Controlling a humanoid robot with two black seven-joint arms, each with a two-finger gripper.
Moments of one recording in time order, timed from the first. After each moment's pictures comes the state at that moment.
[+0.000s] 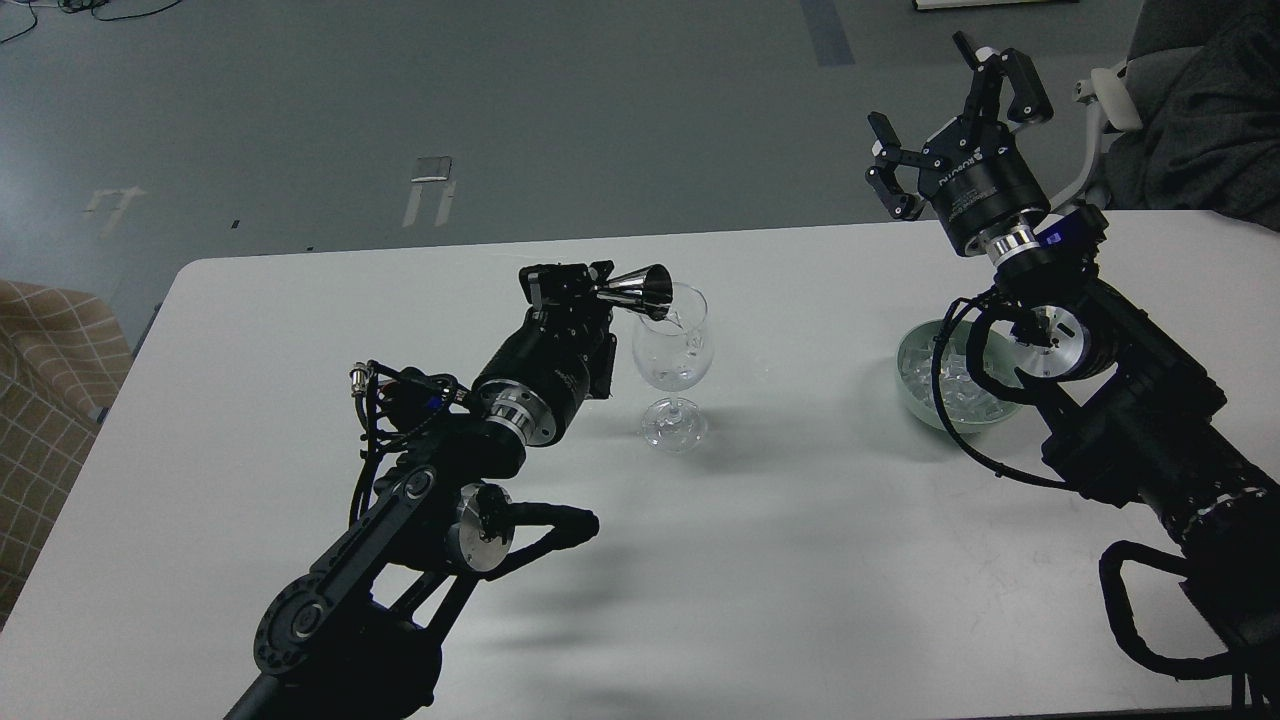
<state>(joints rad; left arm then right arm) -0.28 -0.04 -1.02 -1.58 0.89 0.36 0.20 0.78 -0.10 1.10 0.56 -0.42 0.46 0.39</state>
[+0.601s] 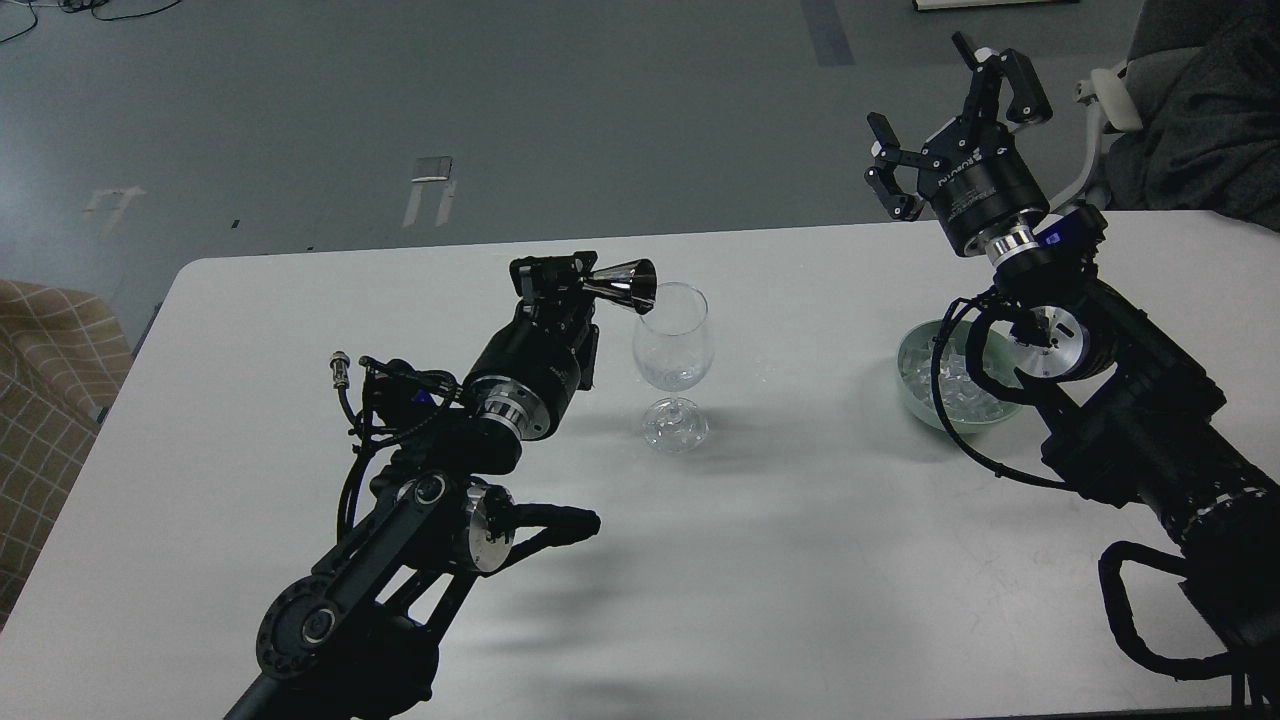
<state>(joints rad) -0.29 -0.04 -1.02 -1.57 1.02 0.38 0.21 0.78 -0.10 1.10 0.56 -0.42 0.46 0.39</state>
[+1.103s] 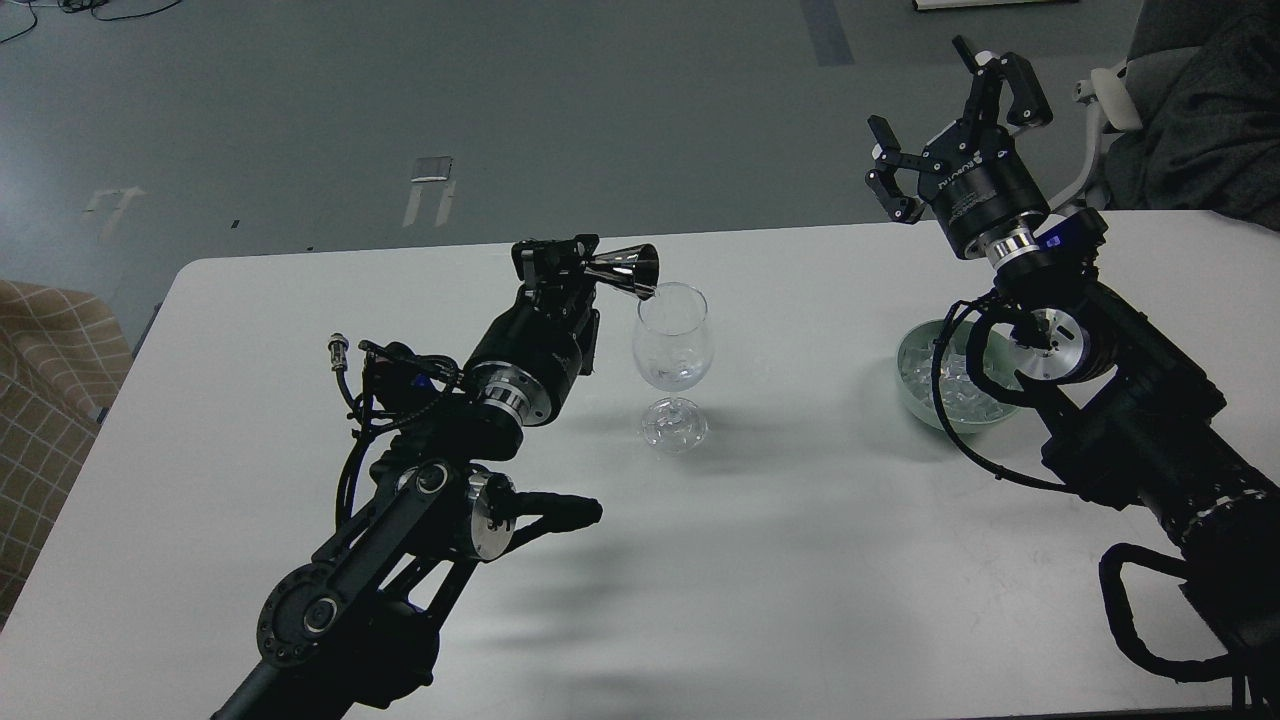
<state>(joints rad) -0.32 -0.04 -1.02 -1.58 1.04 0.38 0.22 0.77 -0.10 1.10 0.56 -0.42 0.46 0.39</state>
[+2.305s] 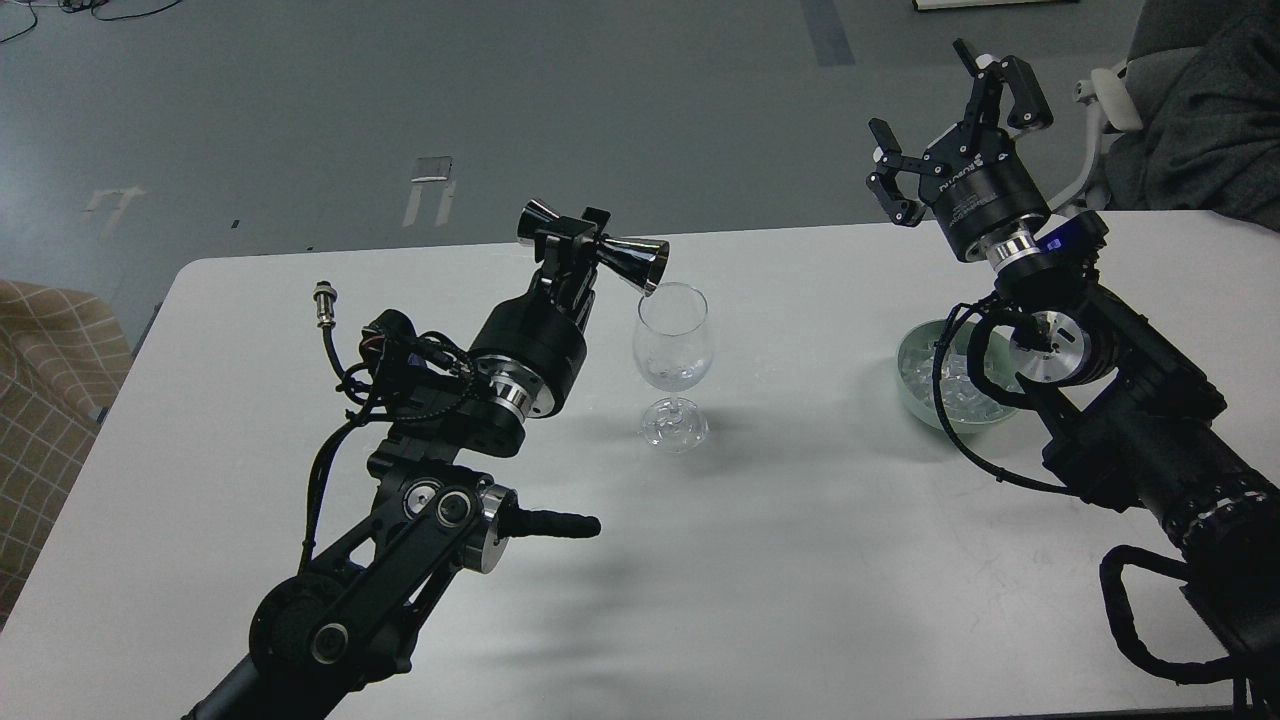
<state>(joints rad) -0.34 0.02 -0.95 -1.63 1.27 0.38 0.28 0.77 -0.10 1.10 0.56 -0.42 0.46 0.39</state>
